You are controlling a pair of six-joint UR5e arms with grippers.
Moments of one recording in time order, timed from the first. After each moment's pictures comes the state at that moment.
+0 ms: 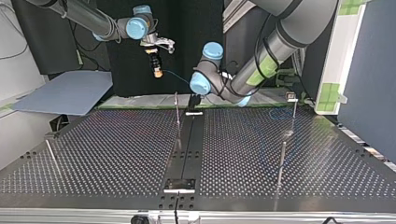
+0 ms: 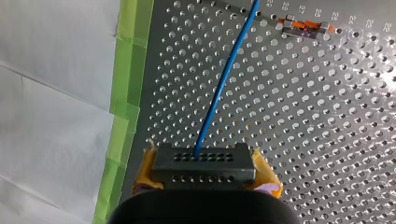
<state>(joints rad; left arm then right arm) -0.50 -2.33 -1.48 -3.17 -1.80 -1.53 2.07 -0.74 1.97 -0.97 1.57 1.38</state>
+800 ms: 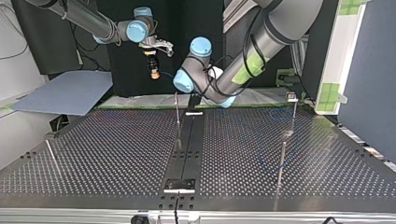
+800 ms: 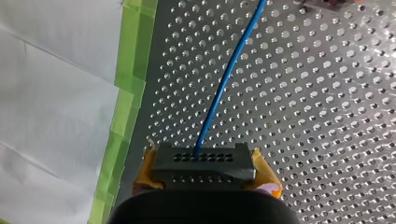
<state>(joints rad) -0.59 -2.35 -1.38 -3.40 -1.86 -1.53 2.08 -0.74 1.94 -0.92 1.65 1.34</state>
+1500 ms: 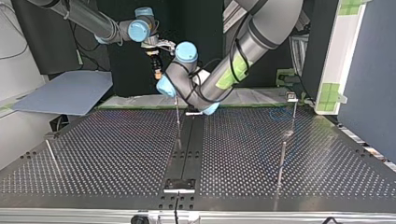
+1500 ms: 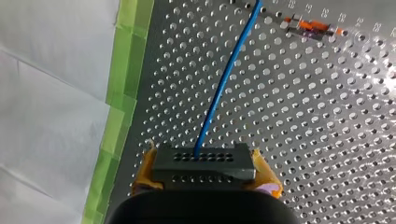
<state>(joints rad) -0.64 -2.44 -1.16 -3.62 -1.89 -1.54 2.09 -0.74 1.93 -0.93 1.61 1.33</state>
